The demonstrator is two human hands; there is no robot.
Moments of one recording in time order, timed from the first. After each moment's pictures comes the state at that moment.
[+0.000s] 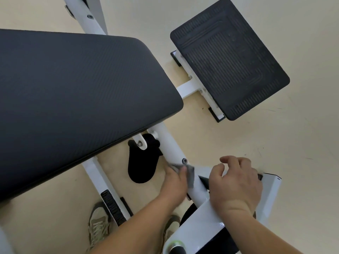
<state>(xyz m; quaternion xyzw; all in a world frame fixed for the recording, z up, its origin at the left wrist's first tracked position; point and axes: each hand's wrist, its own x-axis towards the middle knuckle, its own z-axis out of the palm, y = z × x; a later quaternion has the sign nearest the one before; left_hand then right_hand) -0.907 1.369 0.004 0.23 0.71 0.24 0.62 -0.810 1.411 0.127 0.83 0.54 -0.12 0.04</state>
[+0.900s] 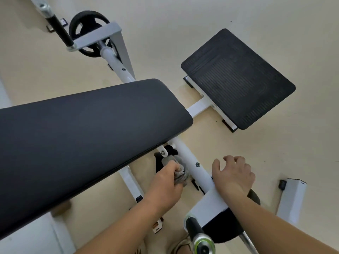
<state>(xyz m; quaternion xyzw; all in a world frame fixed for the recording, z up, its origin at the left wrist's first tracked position) -1.005 1.350 0.190 0.50 0.70 0.16 0.47 -0.806 1.414 0.149 0.80 0.55 -0.20 0.11</state>
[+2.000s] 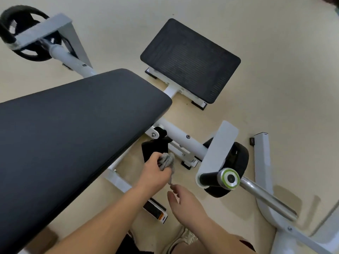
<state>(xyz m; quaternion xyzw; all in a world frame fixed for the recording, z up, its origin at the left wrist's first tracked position) -1.069 1.303 0.141 0.50 0.63 0.16 0.57 -0.937 1.212 0.127 0.72 0.51 -0.48 0.00</state>
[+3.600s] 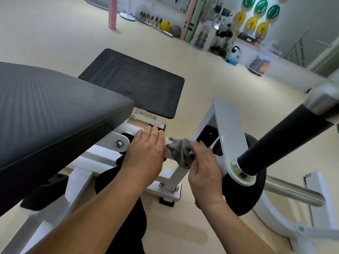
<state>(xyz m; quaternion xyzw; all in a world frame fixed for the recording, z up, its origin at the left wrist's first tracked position) -1.019 1.420 -0.061 0.90 0.38 0.20 0.01 -0.876 1.294 -0.052 0.78 0.54 0.09 -0.30</state>
